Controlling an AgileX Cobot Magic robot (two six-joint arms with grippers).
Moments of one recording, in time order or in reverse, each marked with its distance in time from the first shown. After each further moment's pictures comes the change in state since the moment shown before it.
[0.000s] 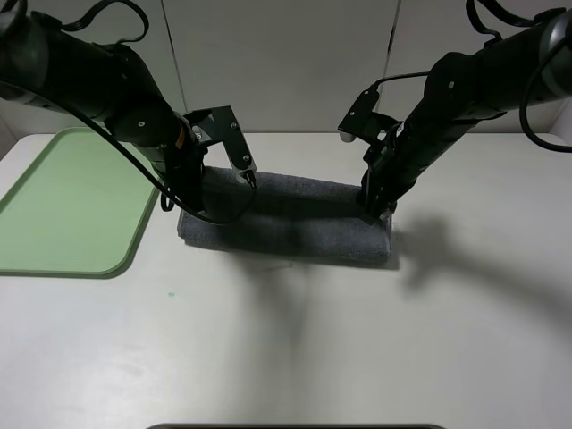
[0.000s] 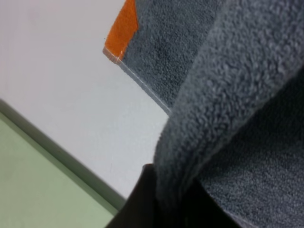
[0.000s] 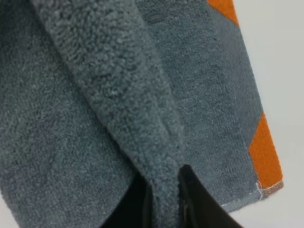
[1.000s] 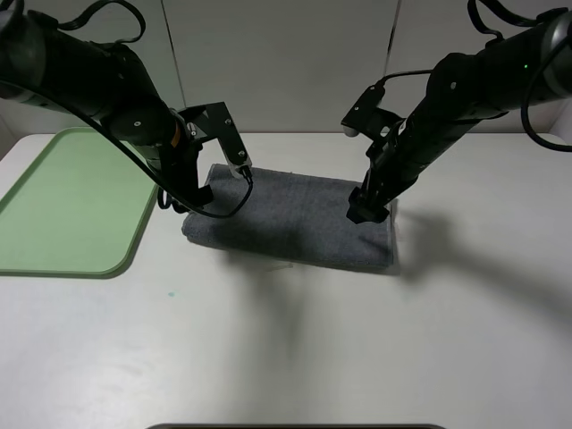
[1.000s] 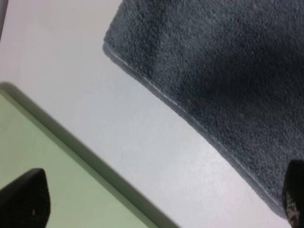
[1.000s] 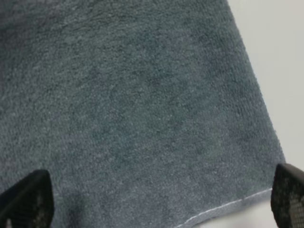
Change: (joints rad) left arm 0.007 0.000 0.000 0.045 -0.001 -0.061; right arm -0.004 0.000 0.000 -0.018 -0.035 0.061
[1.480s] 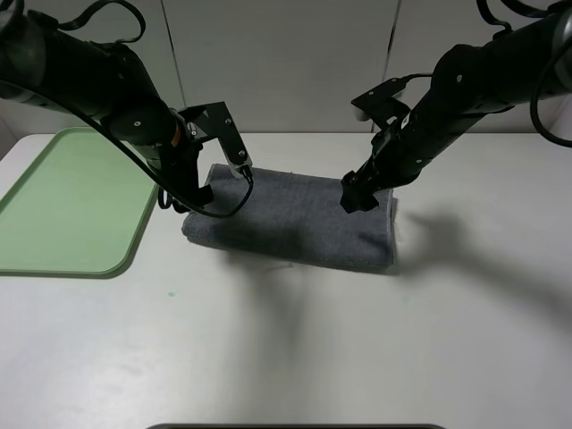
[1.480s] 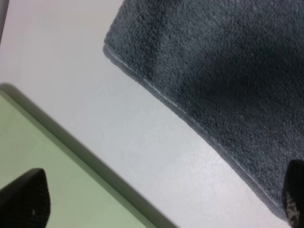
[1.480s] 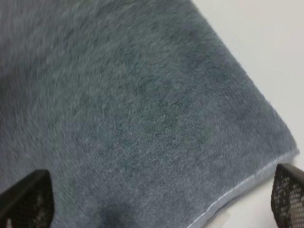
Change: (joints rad) left arm 0.000 0.000 0.000 0.000 -0.002 -0.005; right arm 0.000 -0.026 0.000 0.000 0.009 0.307
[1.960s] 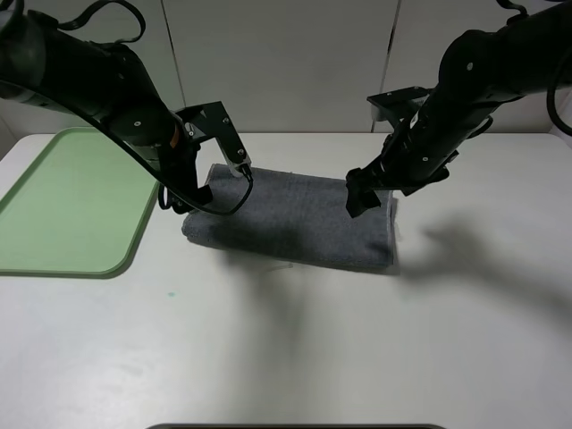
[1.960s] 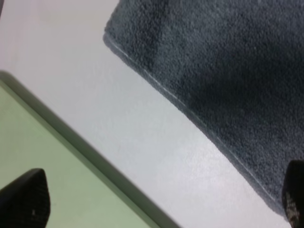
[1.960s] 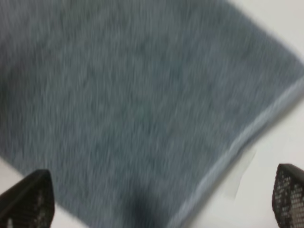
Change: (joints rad) left arm 0.000 0.000 0.000 -0.001 0.023 -0.033; right arm 0.000 -0.041 0.000 -0.019 0.175 0.267
